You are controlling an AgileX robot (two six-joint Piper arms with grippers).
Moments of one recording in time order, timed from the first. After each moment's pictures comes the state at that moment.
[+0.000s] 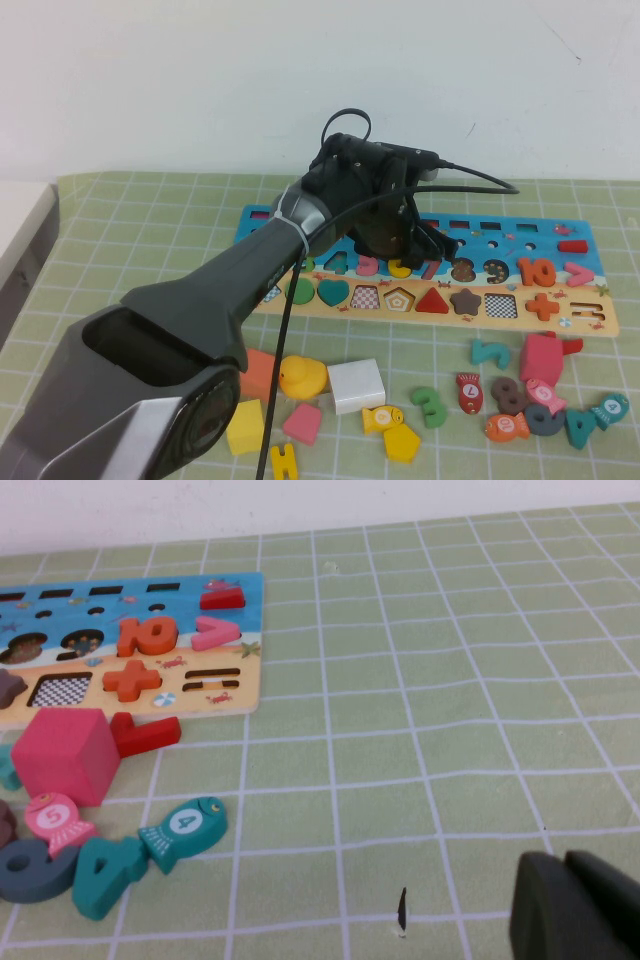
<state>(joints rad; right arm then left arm) -0.10 -0.01 0.02 -0.08 0.41 0.10 -0.58 2.55 -2.42 -0.03 0.95 -0.21</state>
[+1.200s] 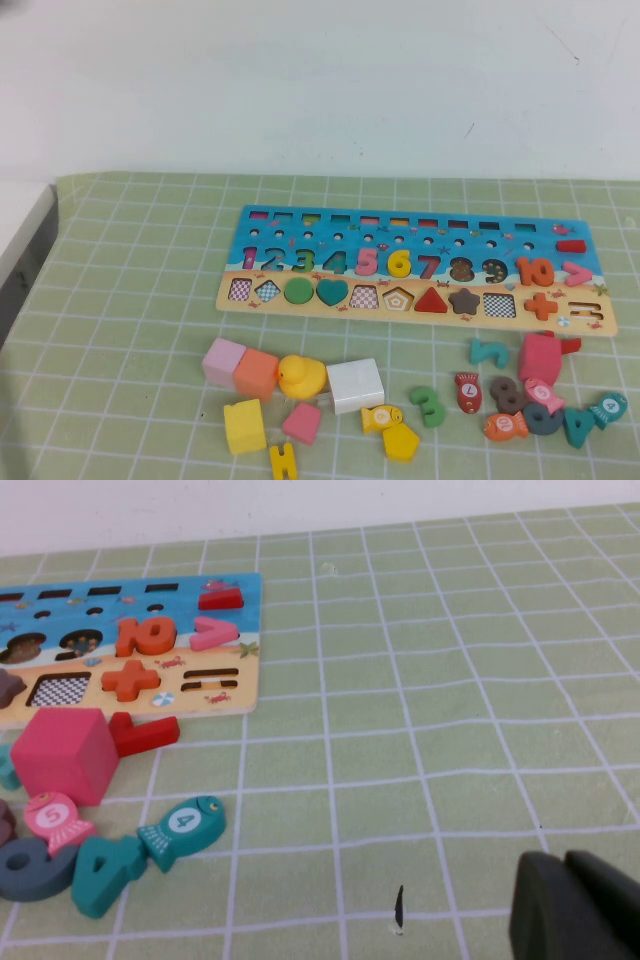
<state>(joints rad) -0.10 -0.01 0.02 -0.08 0.41 0.10 -0.58 1.88 -2.58 0.25 1.19 0.00</state>
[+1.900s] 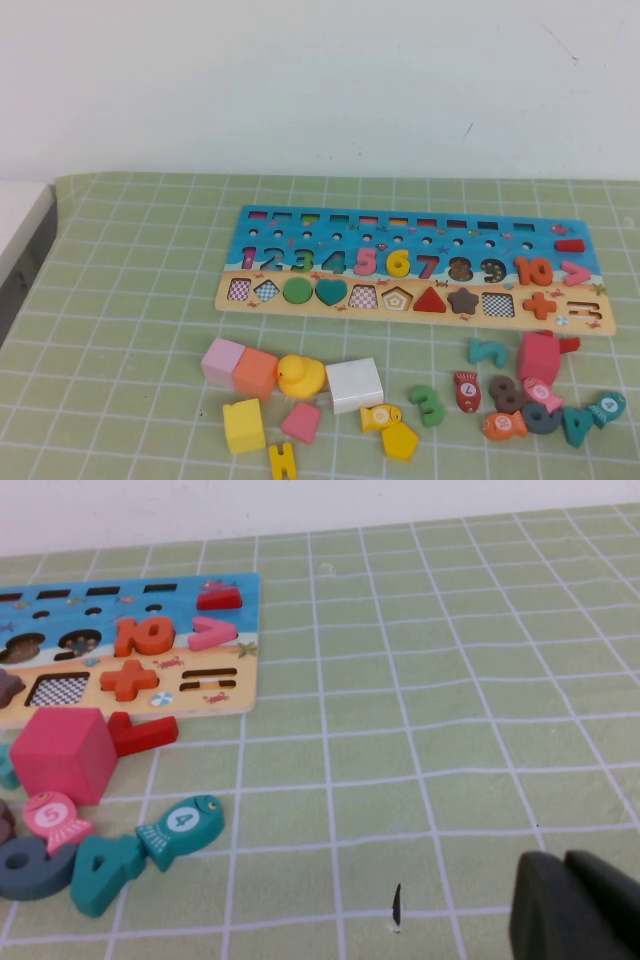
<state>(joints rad) -0.10 -0.01 0.02 -0.08 0.41 0.10 -0.58 0.81 -1.27 0.47 0.75 -0.19</state>
